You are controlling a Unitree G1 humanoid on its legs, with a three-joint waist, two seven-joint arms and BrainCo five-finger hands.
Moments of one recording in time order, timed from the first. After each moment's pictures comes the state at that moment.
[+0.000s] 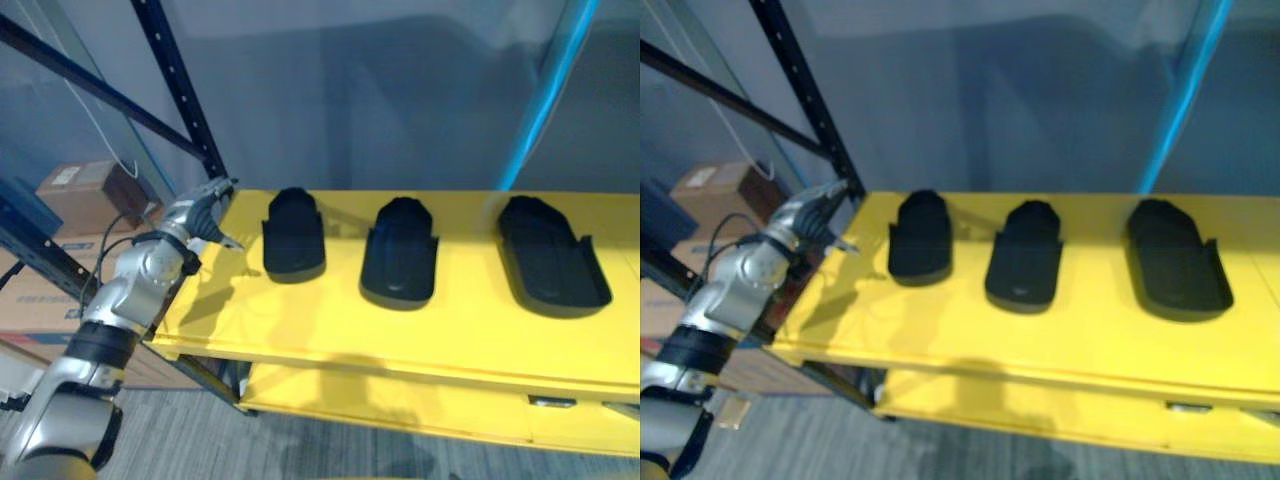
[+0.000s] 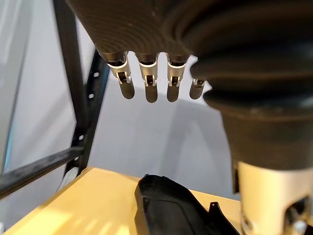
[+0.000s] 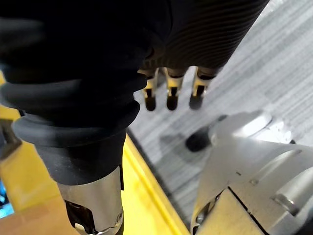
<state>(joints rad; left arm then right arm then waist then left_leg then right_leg) -0.60 0.75 -0.29 0.33 0.39 -0.09 -0.06 0.18 -0.08 -0.56 1.04 0.20 0.09 0.01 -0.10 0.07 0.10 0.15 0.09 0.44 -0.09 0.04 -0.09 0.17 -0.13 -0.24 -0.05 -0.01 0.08</state>
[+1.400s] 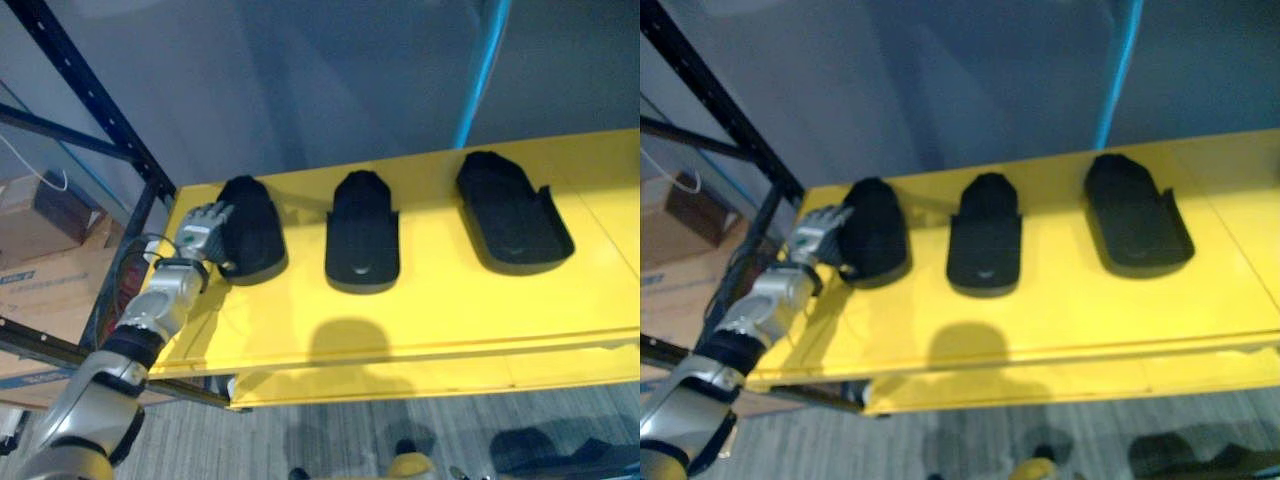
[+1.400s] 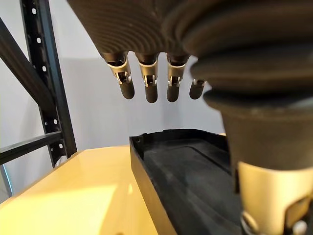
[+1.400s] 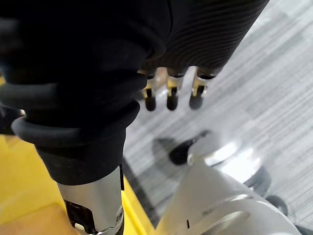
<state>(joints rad) -0.64 0.66 -0.45 0.62 0.72 0.02 0.20 0.17 -0.14 -0.43 1.03 0.15 0.07 0.04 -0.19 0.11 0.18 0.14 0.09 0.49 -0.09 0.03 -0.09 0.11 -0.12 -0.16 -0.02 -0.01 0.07</state>
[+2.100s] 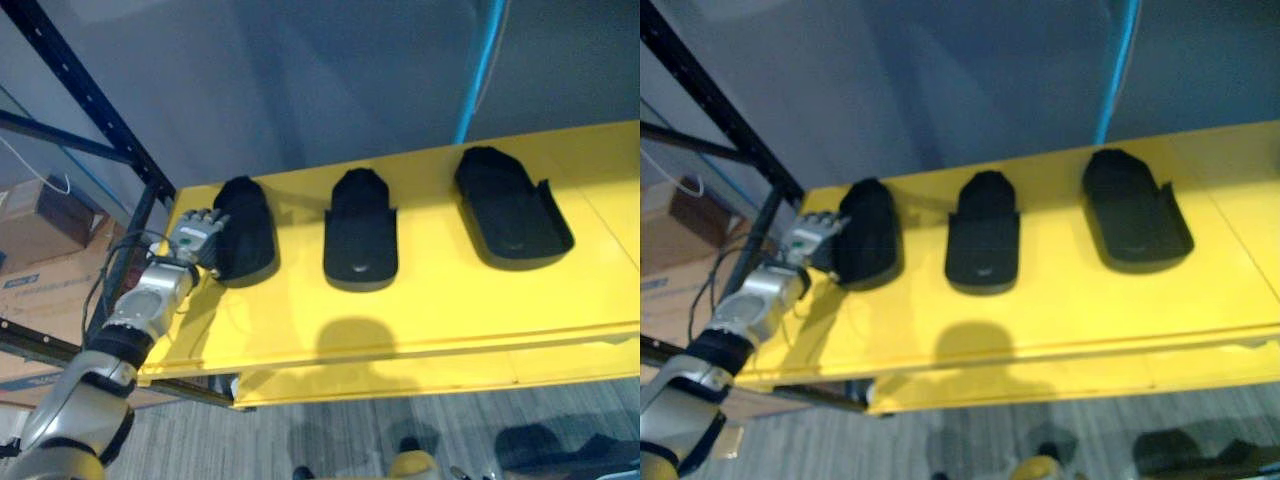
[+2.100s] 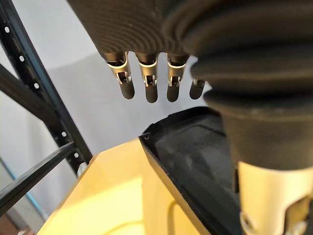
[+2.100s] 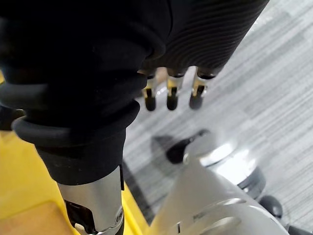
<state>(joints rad) -0.64 0.71 -0.46 0.65 0.88 0.00 0.11 0.18 -0.15 -0.43 1.03 0.15 0.07 0.04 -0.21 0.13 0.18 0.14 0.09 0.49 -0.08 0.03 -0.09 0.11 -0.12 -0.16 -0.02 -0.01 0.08</state>
